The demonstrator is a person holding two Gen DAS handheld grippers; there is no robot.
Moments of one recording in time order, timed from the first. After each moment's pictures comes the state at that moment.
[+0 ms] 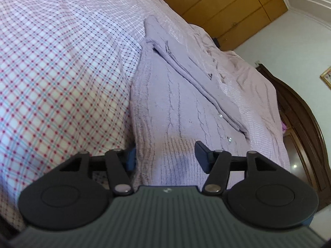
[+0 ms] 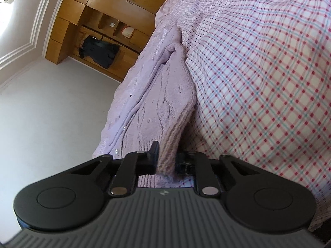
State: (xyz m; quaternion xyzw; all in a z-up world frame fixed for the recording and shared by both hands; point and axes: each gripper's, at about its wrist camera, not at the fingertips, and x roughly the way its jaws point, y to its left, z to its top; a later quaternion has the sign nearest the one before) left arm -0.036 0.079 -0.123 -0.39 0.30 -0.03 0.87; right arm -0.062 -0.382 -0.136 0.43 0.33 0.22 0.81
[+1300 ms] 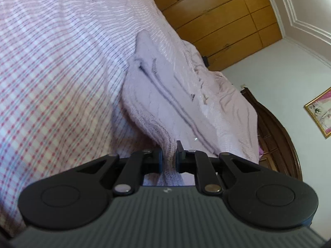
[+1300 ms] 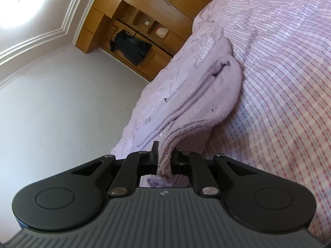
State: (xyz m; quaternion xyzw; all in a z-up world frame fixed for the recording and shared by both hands) left arm -0.033 0.101 -0.094 -0.47 0.25 -0.06 0.85; right arm -0.039 -0.351 -0.091 0.39 0.27 0.30 0.83
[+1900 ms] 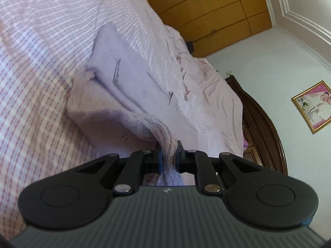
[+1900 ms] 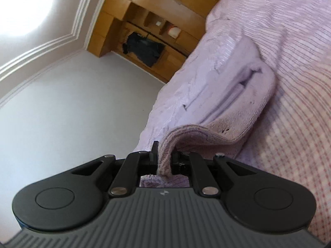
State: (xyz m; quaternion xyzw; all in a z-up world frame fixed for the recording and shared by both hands) left arm 0.067 0.106 -0.065 -0.47 0.27 -0.12 0.83; right arm 0.007 -0.328 -0.070 0.41 0.26 0.34 0.80
